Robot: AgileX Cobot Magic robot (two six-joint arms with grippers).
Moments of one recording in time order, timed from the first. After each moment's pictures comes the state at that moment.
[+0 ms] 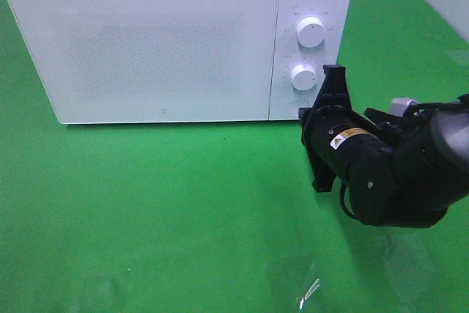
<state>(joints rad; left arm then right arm) -0.05 0.00 -0.52 -0.09 1.08 0.02 0.65 1.99 -0.62 0.57 -1.03 1.50</state>
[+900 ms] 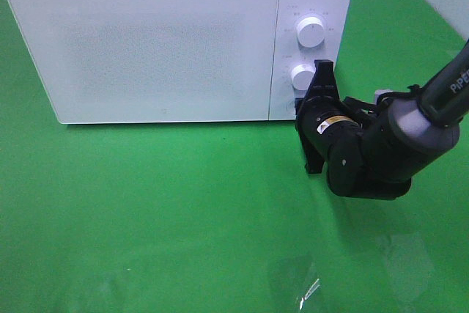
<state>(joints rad) -0.05 0.00 -0.52 -0.09 1.08 0.02 0.55 2.15 -0.80 0.50 -1.04 1.50</state>
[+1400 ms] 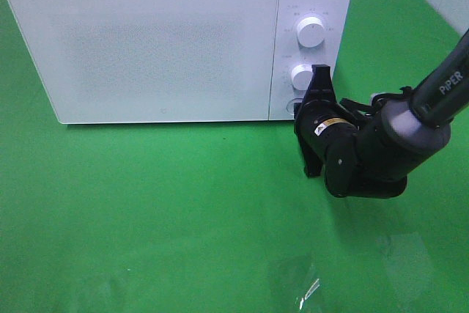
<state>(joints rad) -0.05 0.00 -0.52 -0.09 1.08 0.02 0.54 2.19 -0.83 0.50 -1.01 1.50</state>
